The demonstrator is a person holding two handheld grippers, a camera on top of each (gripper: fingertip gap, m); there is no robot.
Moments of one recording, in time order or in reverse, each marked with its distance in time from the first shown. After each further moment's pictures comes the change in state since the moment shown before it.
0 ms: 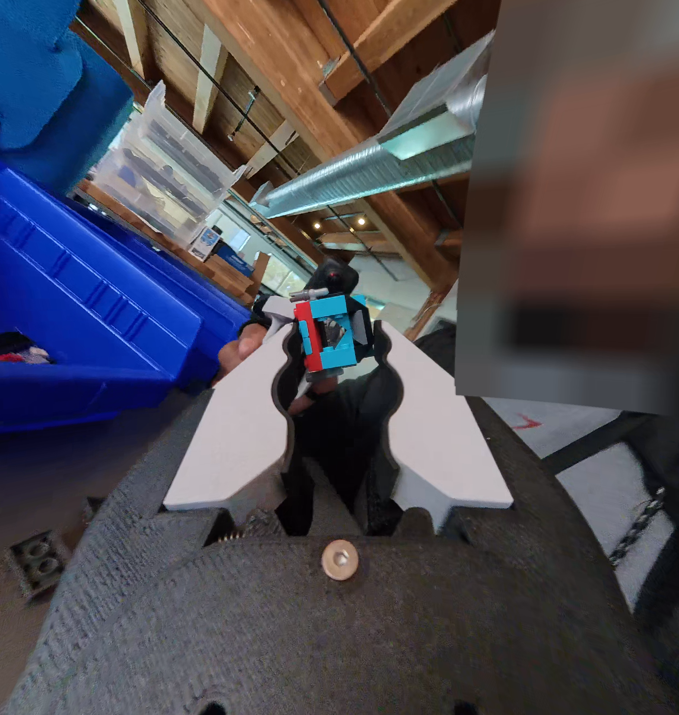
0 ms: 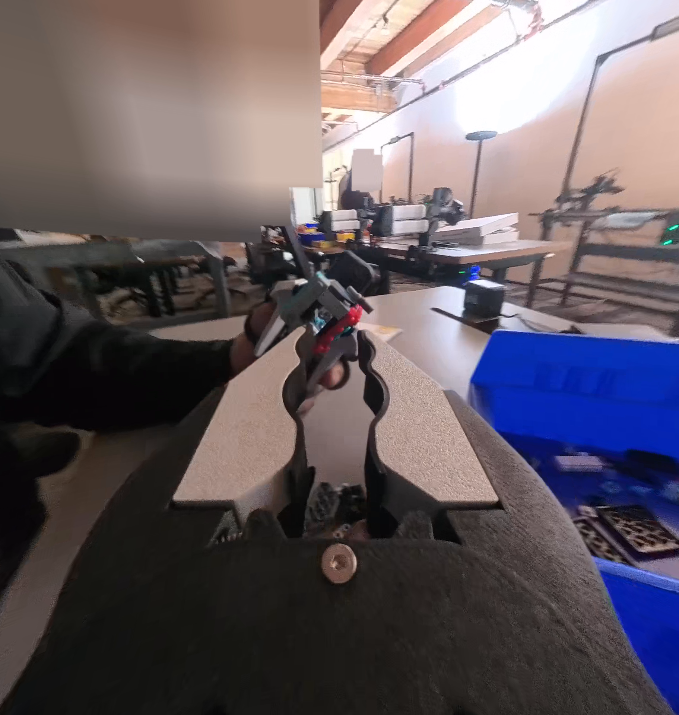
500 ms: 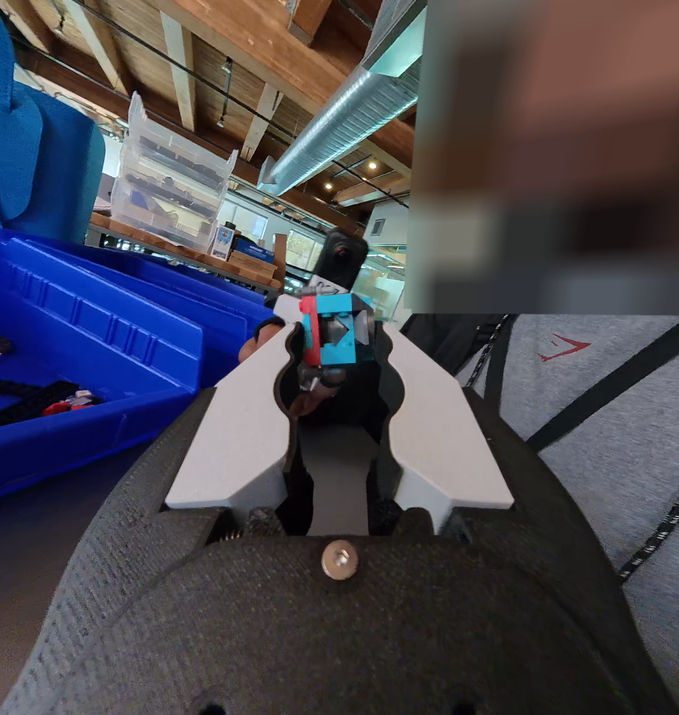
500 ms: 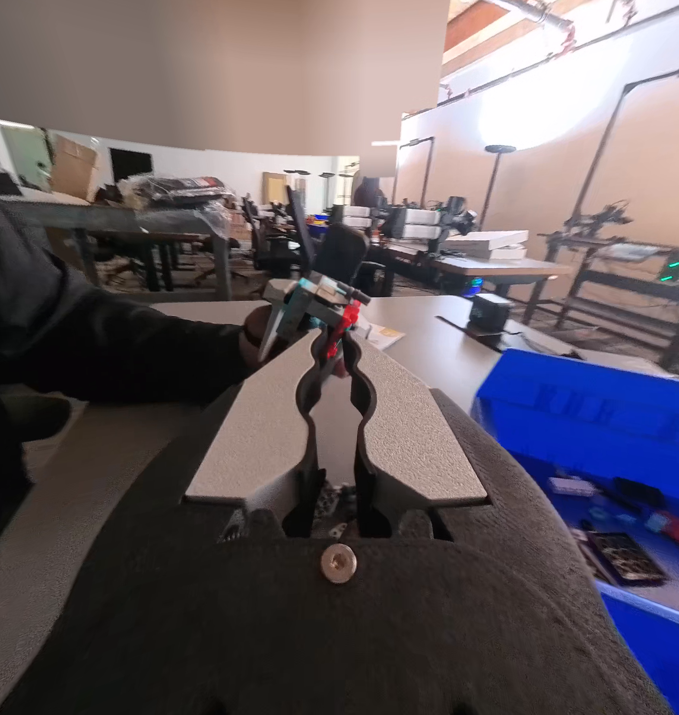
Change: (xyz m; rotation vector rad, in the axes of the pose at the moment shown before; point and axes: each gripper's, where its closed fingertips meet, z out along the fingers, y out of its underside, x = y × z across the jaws) left arm 0.012 0.016 0.004 -0.118 -0.006 0.294; right arm -0.017 0.001 0.001 -0.014 -0.043 -0.108
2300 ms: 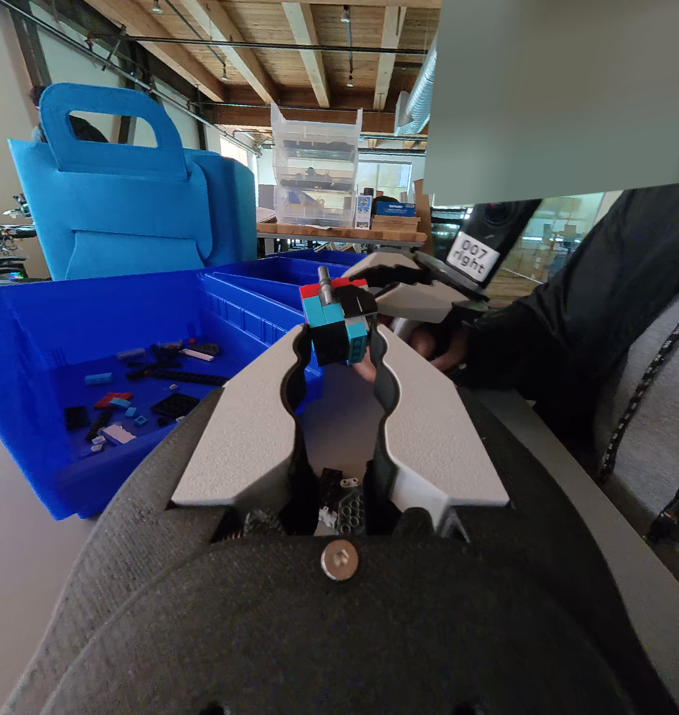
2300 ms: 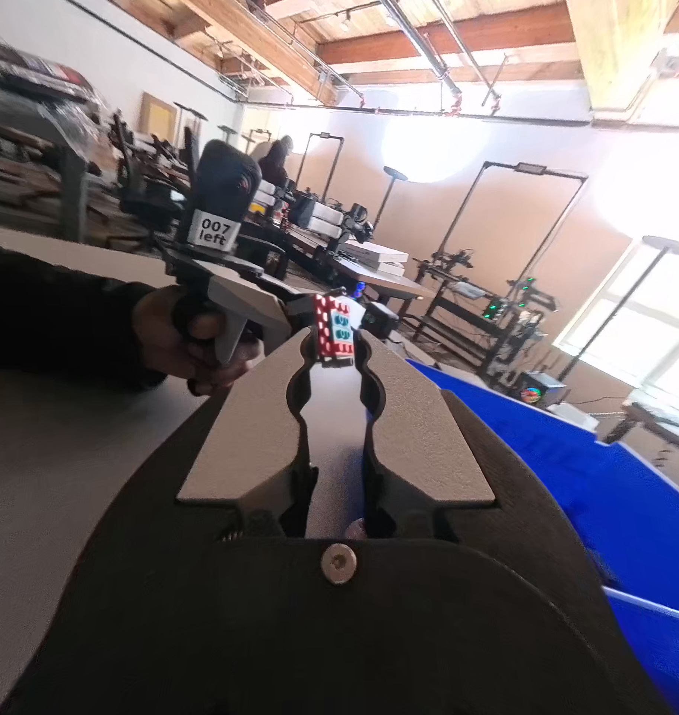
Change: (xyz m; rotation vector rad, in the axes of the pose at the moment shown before) left arm -0.031 -0.001 -0.005 -0.141 -0.376 0.414; right arm 0.019 -0.006 -0.006 -0.045 0.256 -0.342
